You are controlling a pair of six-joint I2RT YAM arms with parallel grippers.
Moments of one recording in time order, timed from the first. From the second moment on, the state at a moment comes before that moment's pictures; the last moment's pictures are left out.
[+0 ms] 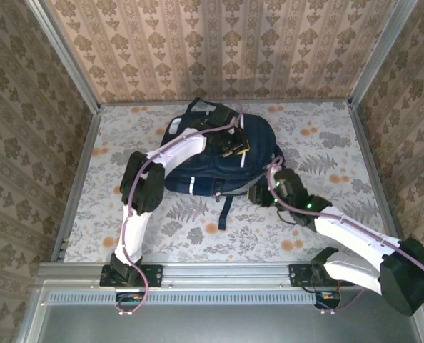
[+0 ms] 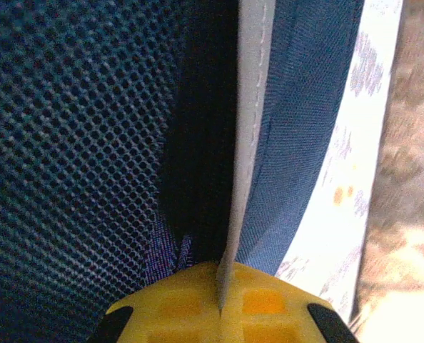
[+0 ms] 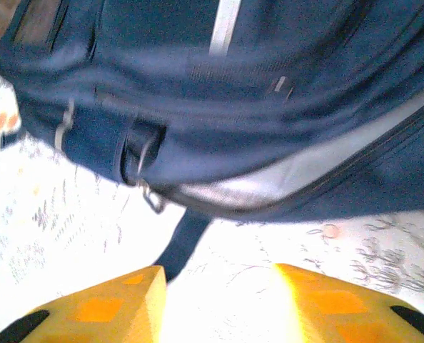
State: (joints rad) left arm -0.69 2.14 1.83 -0.54 0.39 -0.94; right arm 0.59 1.07 0.50 -0.10 -0.08 0.49
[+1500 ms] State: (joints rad) left arm -0.60 2.17 1.83 -0.30 0.30 -1.25; right arm 0.66 1.80 0.70 0.46 0.14 0.17
